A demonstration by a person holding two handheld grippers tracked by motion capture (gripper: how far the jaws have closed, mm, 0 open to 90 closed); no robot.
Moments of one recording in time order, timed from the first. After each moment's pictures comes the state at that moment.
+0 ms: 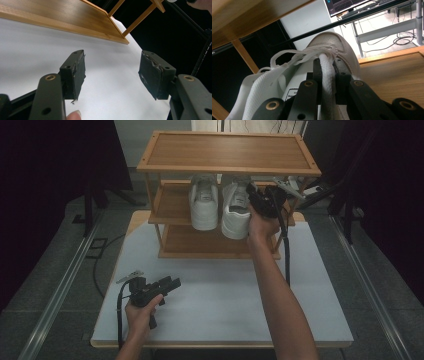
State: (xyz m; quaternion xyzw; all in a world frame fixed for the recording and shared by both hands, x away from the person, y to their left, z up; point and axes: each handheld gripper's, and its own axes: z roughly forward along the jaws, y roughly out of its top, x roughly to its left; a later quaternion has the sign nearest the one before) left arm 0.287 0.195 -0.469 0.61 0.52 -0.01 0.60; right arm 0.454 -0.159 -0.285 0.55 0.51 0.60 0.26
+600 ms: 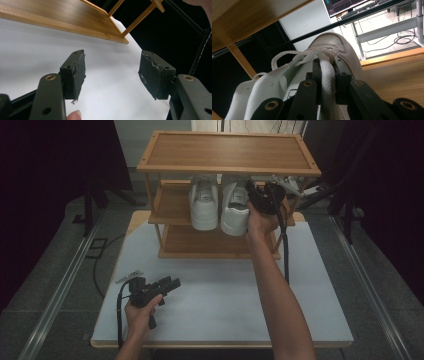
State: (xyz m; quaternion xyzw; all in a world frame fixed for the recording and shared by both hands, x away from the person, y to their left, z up) left arm 0.287 0.197 -0.470 0.62 0.51 -0.02 0.60; right arm 0.468 -0.159 -0.287 0.56 0.51 0.61 0.26
